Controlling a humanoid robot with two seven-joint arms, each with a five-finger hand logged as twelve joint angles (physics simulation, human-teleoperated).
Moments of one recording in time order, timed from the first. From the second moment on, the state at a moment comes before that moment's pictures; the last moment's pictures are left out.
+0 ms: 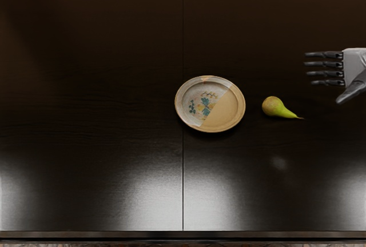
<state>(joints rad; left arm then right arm) -0.04 0.00 -0.04 0.00 0.09 0.18 0.58 0.95 -1.09 0.48 1.20 0.11 0.61 -0.53</state>
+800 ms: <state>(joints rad) -0.04 0.00 -0.04 0.00 0.09 0.18 0.58 1.08 -0.81 0.45 1.50 -0.58 0.06 -0.61</state>
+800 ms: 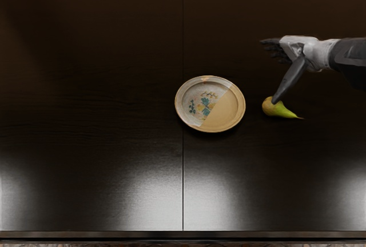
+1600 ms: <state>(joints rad) -0.04 0.00 -0.04 0.00 0.09 0.18 0.58 1.08 -0.70 0.22 1.54 -0.85 -0.16 -0.61</state>
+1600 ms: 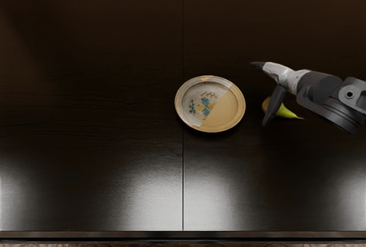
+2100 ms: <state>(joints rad) -0.04 0.00 -0.04 0.00 0.09 0.18 0.58 1.09 -0.71 0.16 1.54 -0.89 -0.25 -0.61</state>
